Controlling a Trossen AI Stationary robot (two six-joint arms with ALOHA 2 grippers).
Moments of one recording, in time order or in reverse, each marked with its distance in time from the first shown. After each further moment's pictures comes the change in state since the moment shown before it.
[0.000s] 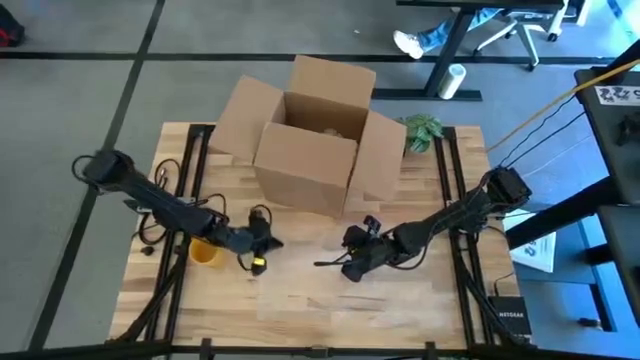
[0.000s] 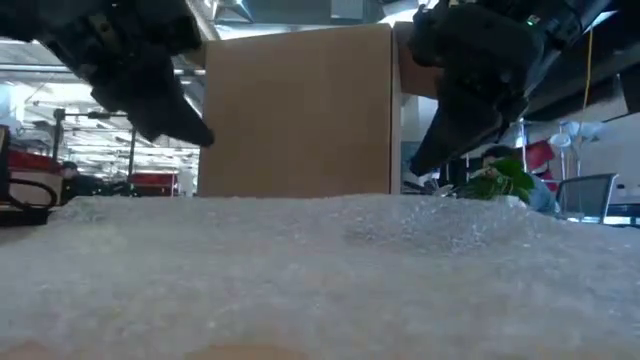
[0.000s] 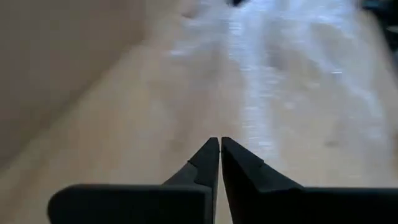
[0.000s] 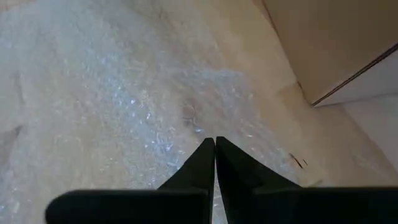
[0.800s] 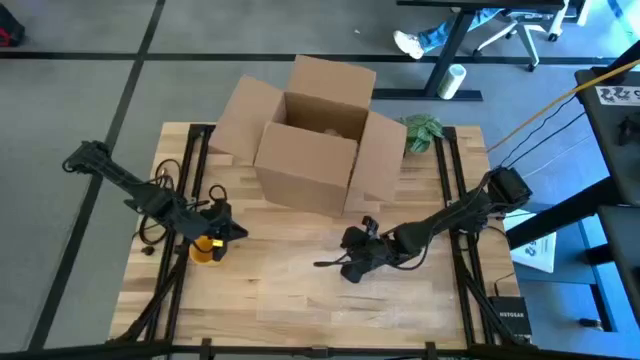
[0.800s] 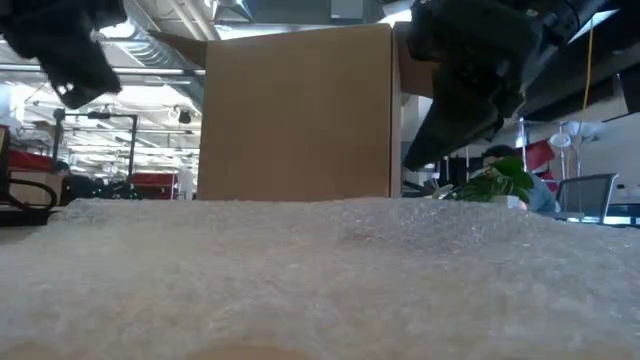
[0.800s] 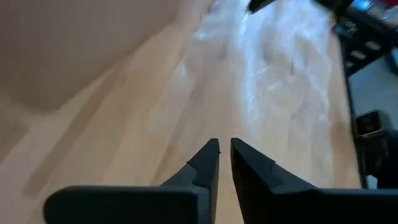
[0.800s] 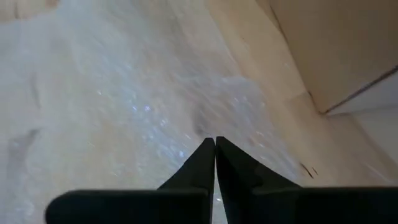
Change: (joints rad) left arm -0.115 -0.532 -0.044 -0.523 0.019 -0.311; right arm 0.000 0.000 0.001 0.056 -0.010 -0.022
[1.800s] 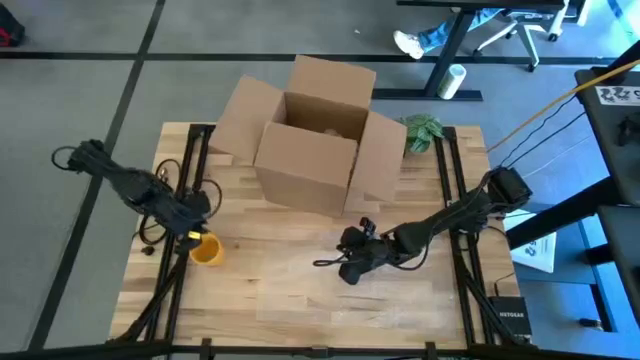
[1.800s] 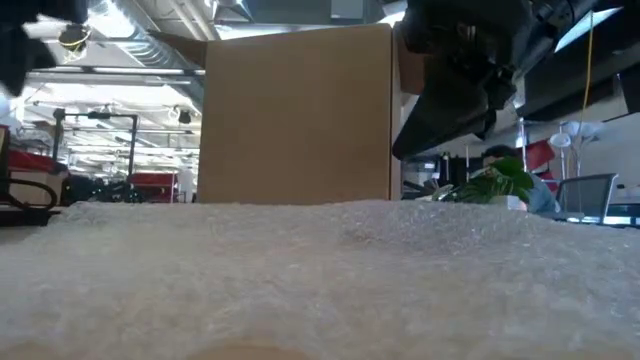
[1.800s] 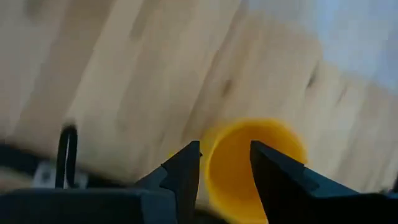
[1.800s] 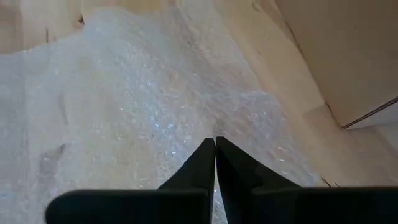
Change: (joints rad) left arm -0.002 0.051 0.323 -0.838 0.281 -0.136; right arm 0.000 0.000 0.000 0.056 -0.009 0.002
